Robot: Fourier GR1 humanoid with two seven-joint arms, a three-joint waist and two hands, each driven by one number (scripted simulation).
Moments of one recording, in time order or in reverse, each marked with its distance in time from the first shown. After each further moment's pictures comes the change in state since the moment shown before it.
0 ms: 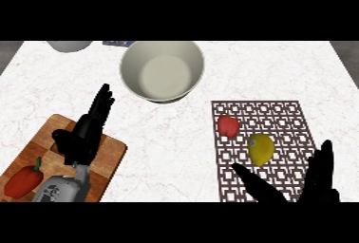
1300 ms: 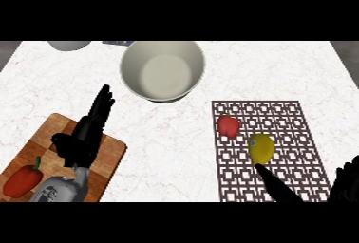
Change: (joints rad) left arm -0.005 0.079 -0.092 -0.007 0.080 0.087 -0.029; right arm 0.109 0.000 -0.119 0.030 -0.088 -0.101 -0.262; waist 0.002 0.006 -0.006
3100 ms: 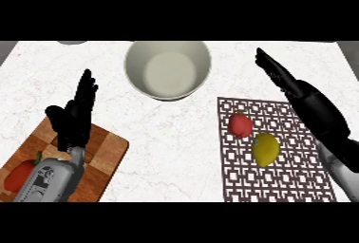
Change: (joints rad) left arm -0.115 0.020 0.068 0.089 -0.020 0.143 0.058; right arm -0.774 -0.552 0.001 0.429 -0.872 0.953 -0.787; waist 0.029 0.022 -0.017
